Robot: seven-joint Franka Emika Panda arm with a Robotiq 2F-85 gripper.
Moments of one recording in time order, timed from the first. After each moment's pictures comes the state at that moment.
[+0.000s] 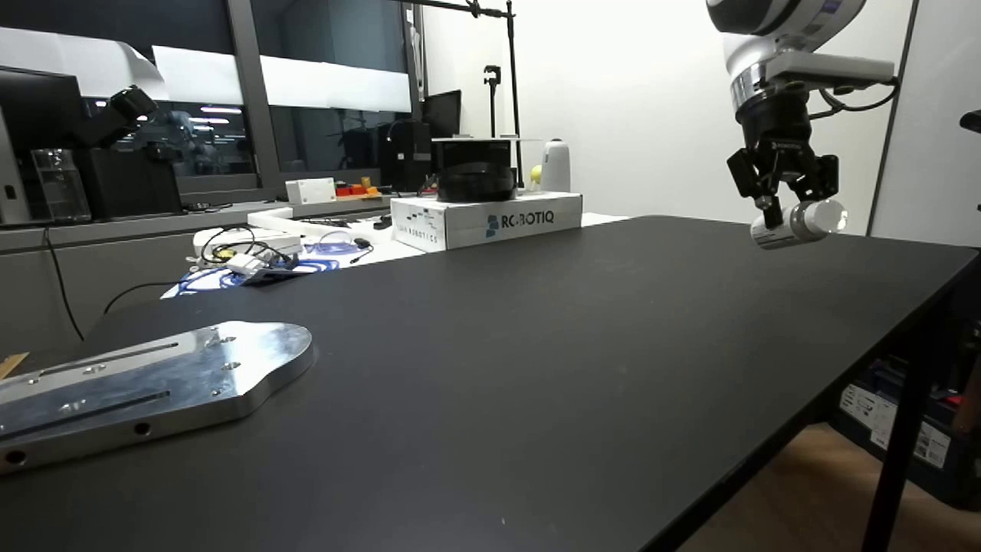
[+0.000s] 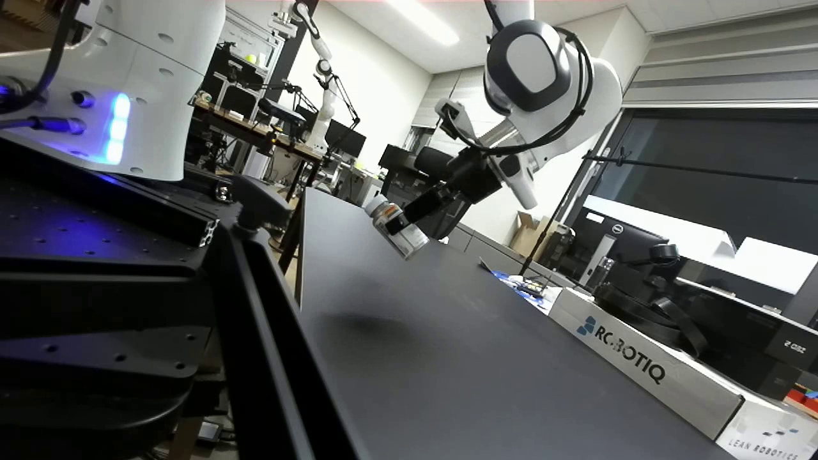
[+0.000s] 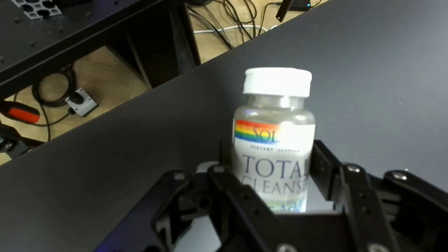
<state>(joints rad) -0.19 0.24 -0.13 -2.35 0.33 2.06 0.05</state>
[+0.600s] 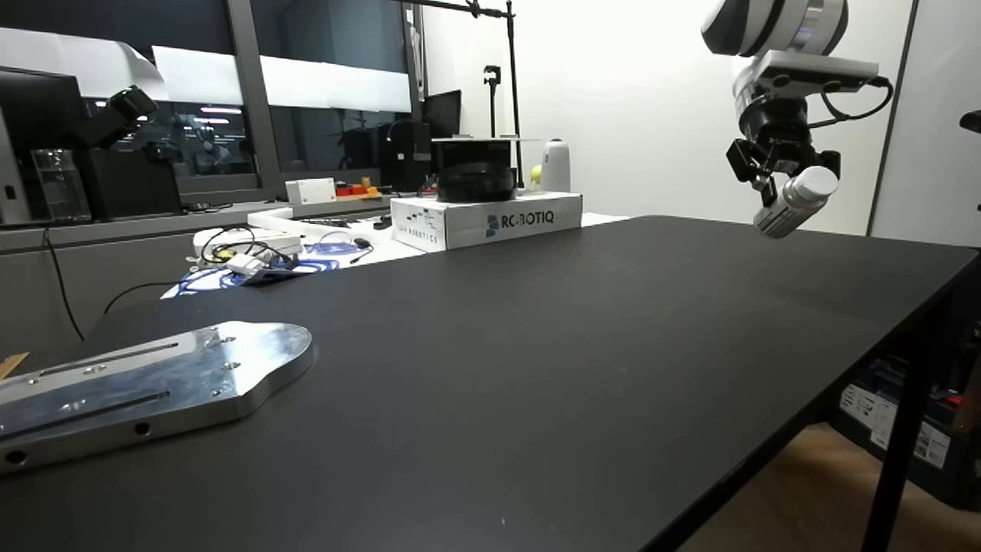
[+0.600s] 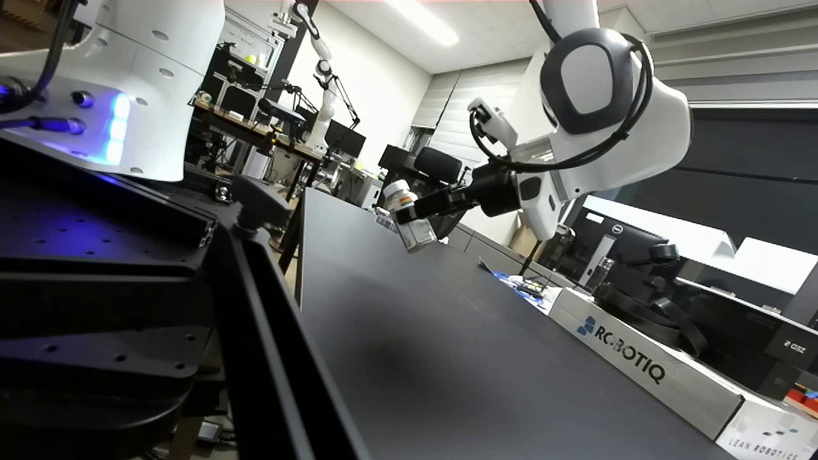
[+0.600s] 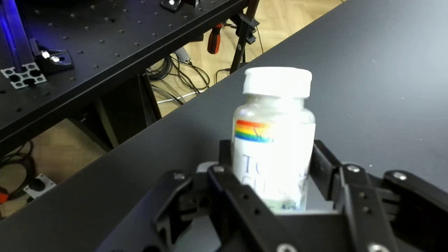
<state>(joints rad) -0.29 0.41 -0.18 -2.12 0.47 1.71 0.03</state>
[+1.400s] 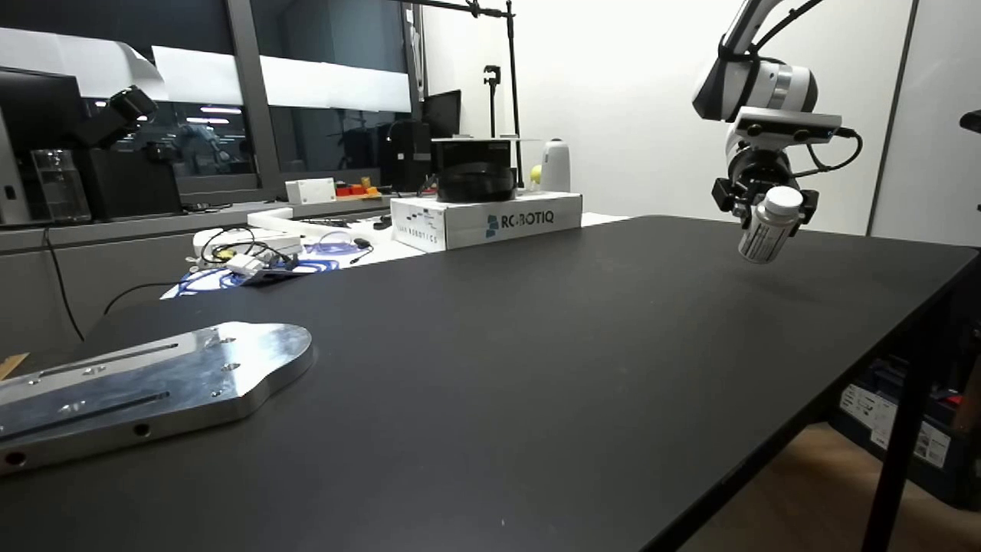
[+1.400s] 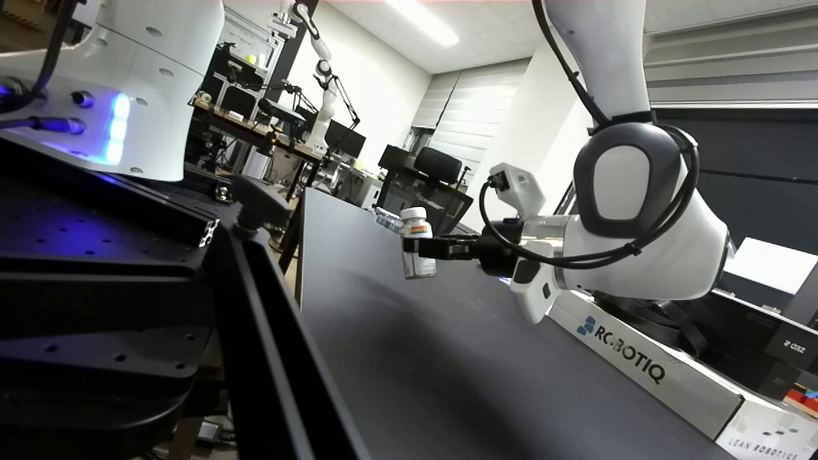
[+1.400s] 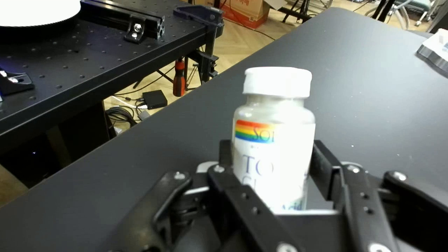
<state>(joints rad) -0.39 0.77 -0.18 -1.78 0.61 1.42 0.05</state>
